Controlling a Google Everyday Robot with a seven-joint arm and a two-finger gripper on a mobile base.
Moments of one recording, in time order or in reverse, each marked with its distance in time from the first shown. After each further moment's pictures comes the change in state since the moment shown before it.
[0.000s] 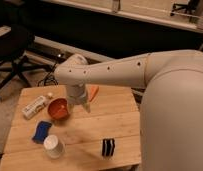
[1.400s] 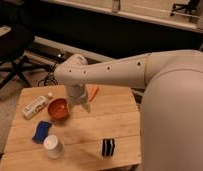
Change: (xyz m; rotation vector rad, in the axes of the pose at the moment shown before) arm 0.003 0.003 -0.001 0.004 -0.006 -0.020
